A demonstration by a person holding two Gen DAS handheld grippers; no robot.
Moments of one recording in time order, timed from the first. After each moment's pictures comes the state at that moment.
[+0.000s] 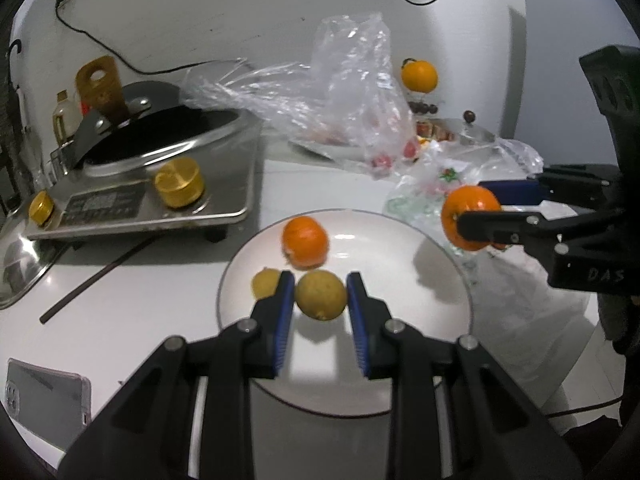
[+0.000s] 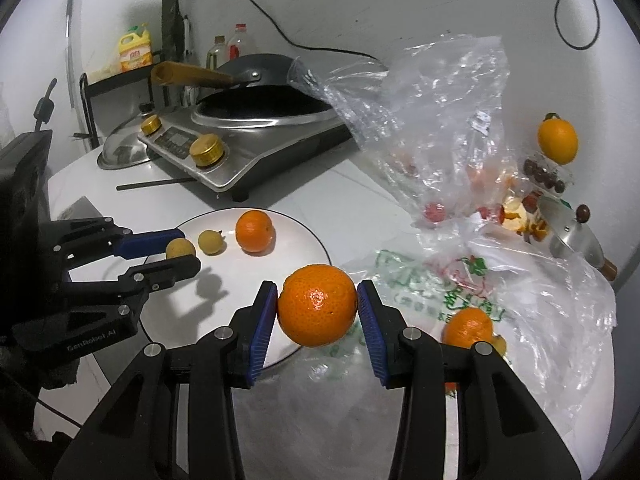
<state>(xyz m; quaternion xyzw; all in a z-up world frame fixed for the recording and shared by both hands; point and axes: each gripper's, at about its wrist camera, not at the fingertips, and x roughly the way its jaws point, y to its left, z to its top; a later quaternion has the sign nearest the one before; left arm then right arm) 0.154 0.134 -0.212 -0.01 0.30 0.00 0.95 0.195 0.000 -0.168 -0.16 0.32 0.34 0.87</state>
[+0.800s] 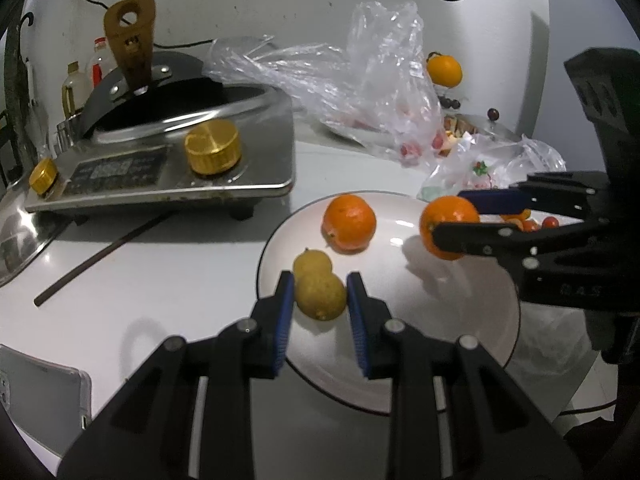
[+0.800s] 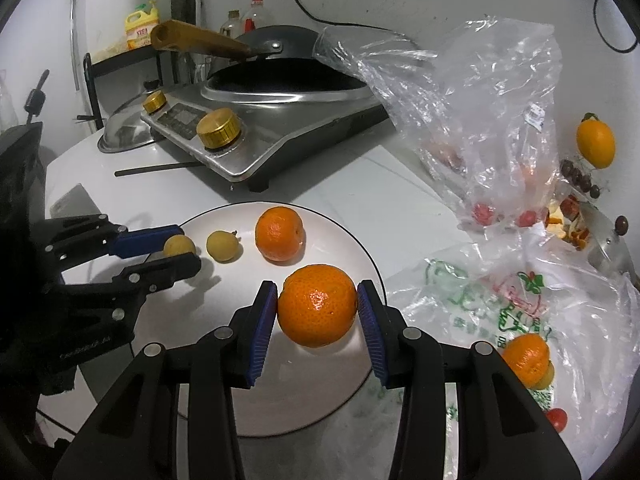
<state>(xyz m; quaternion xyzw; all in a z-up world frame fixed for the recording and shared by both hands) 0.164 0.166 -0.232 -0.04 0.32 0.01 0.95 0.217 0.049 -0.195 -0.18 0.35 0.36 0.85</state>
